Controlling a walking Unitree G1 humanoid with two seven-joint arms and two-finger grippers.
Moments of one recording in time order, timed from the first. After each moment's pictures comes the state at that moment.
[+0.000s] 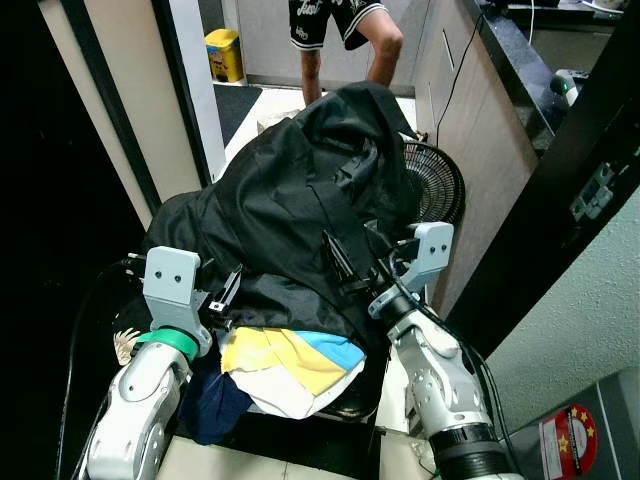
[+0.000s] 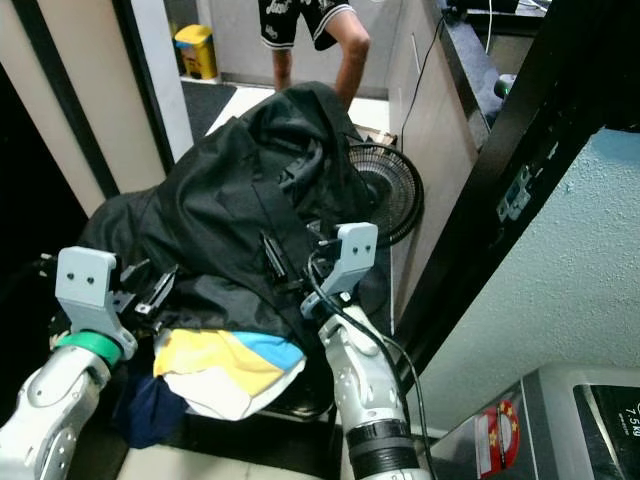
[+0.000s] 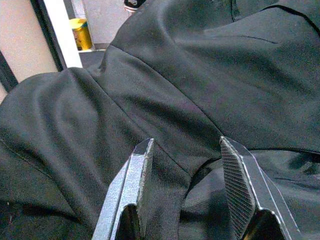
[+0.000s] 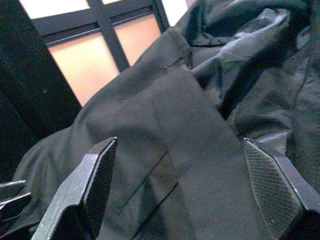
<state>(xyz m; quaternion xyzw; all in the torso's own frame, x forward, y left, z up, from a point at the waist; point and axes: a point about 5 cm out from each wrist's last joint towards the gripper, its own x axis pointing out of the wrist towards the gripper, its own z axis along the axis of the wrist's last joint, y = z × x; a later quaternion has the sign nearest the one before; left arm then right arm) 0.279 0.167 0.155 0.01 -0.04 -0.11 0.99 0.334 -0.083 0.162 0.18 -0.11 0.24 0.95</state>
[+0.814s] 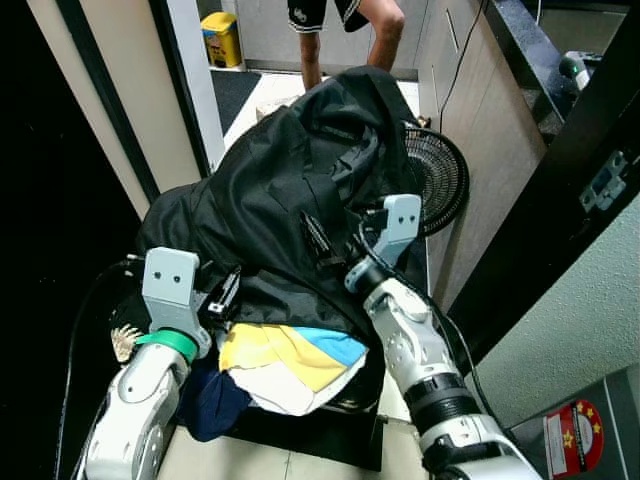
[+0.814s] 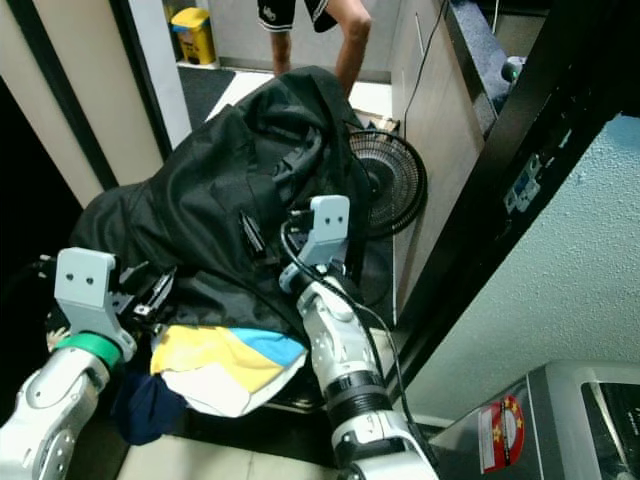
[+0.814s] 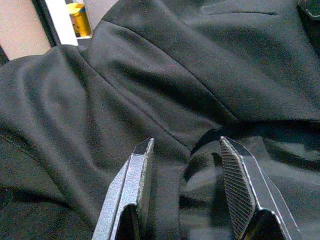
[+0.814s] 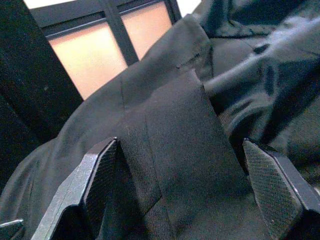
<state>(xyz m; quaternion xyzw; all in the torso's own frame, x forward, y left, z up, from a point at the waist) 0.277 0.168 0.155 0.01 -0.04 -0.11 0.99 0.359 -0.048 0.181 0.17 -0.11 0.28 0.94</state>
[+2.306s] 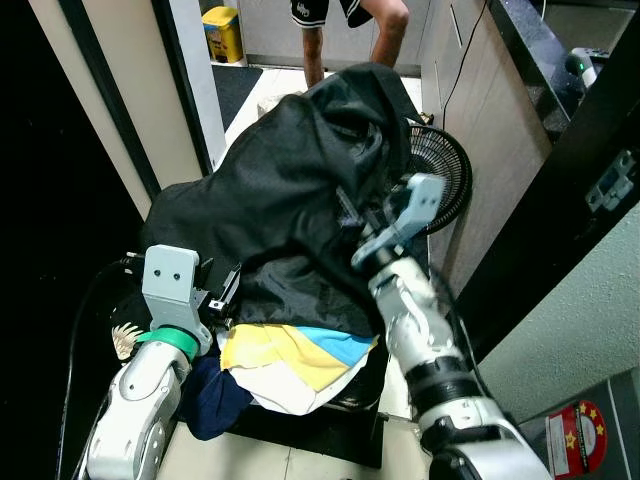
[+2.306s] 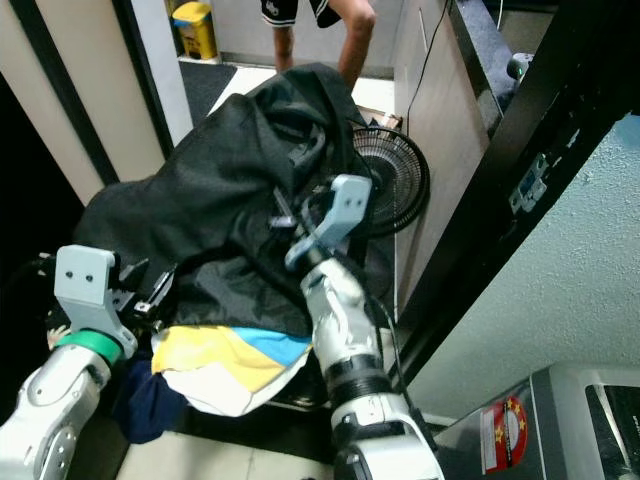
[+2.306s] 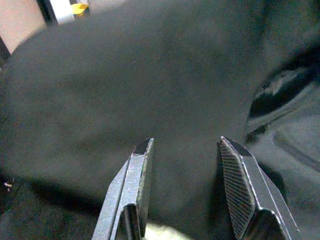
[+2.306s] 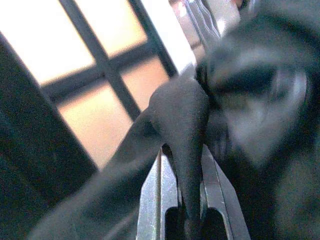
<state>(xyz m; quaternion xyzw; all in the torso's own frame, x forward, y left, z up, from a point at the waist) 0.279 0.167 0.158 0.01 -0.04 -0.10 0.99 0.372 -0.069 0.238 0.26 -0.20 0.24 0.91</state>
